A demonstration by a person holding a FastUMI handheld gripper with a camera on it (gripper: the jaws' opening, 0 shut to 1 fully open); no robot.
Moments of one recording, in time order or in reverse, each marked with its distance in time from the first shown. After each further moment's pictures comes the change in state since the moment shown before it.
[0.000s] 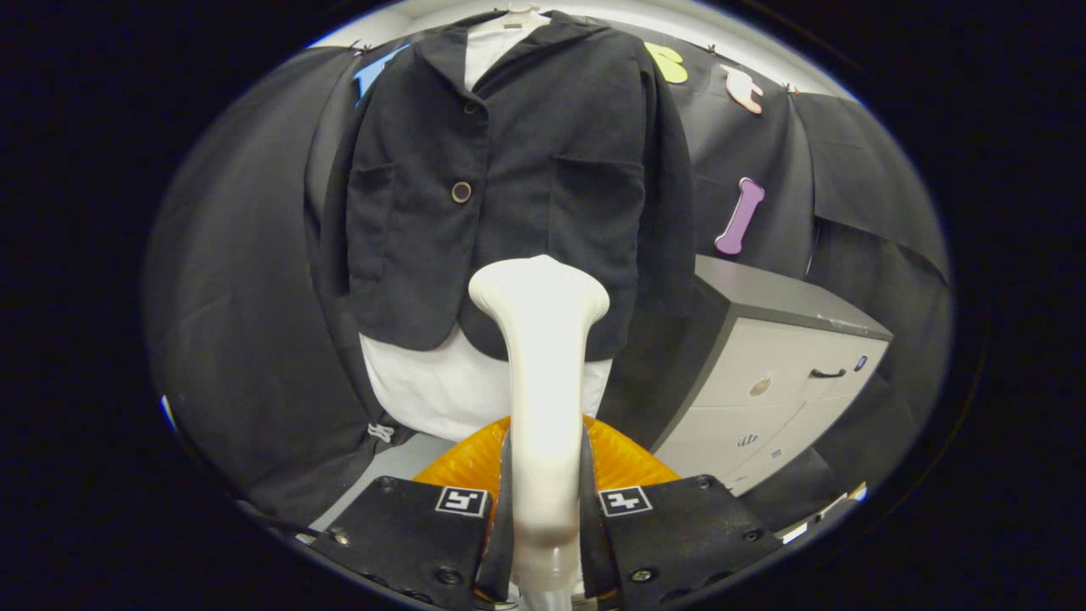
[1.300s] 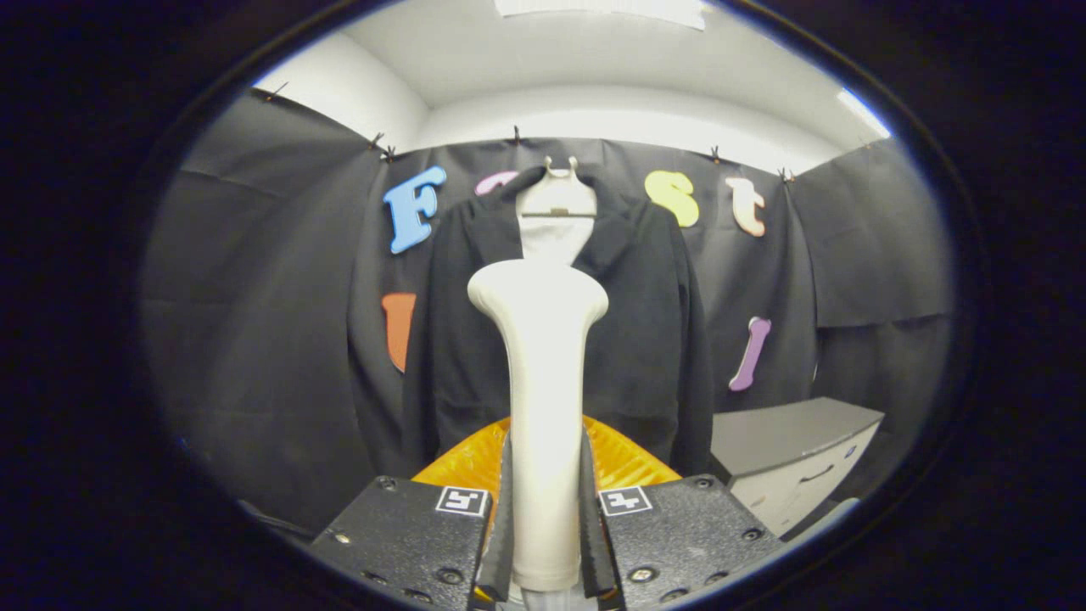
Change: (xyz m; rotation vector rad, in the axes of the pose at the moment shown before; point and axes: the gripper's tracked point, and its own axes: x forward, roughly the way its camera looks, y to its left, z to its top) arm -0.134 0.093 0.228 0.035 -0.557 0.065
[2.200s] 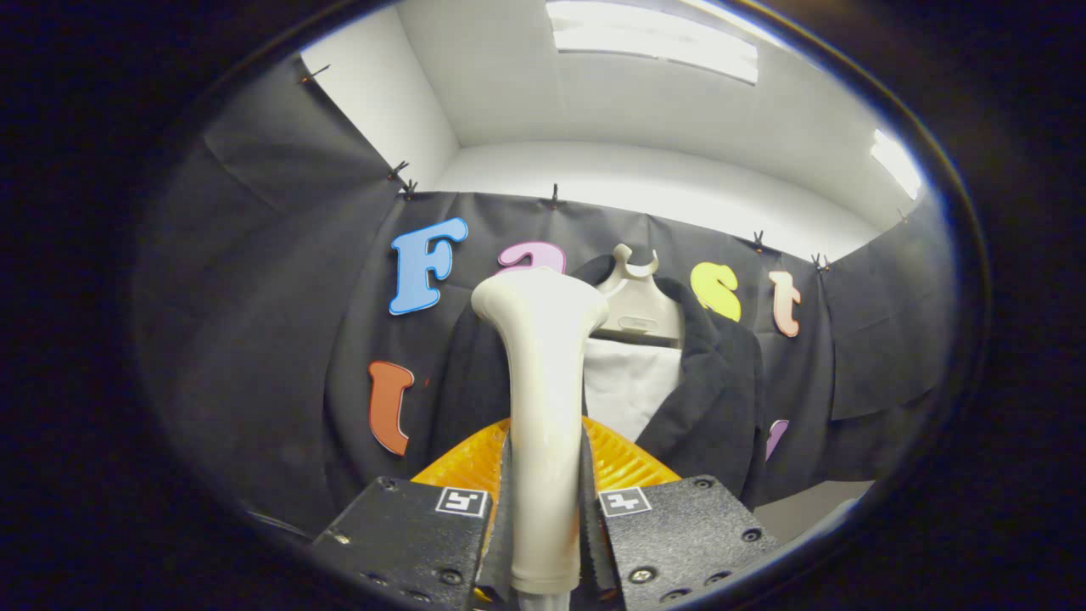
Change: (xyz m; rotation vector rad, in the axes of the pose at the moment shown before) arm 0.134 0.083 0.117 -0.146 -0.224 -0.029
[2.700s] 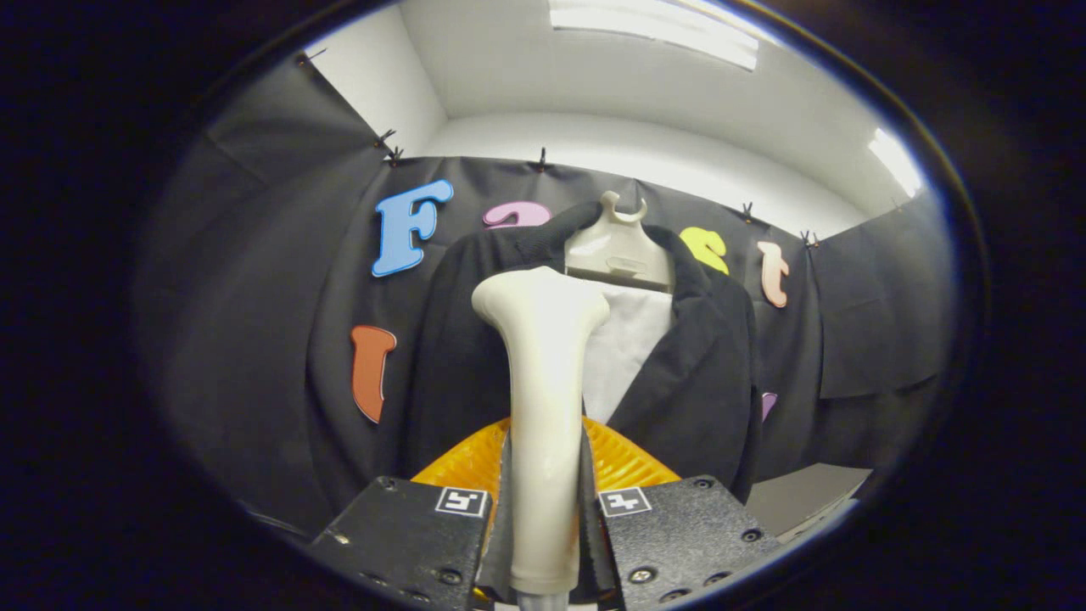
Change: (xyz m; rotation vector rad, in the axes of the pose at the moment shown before) arm -0.009 -0.016 -0.057 0.019 0.121 -0.045
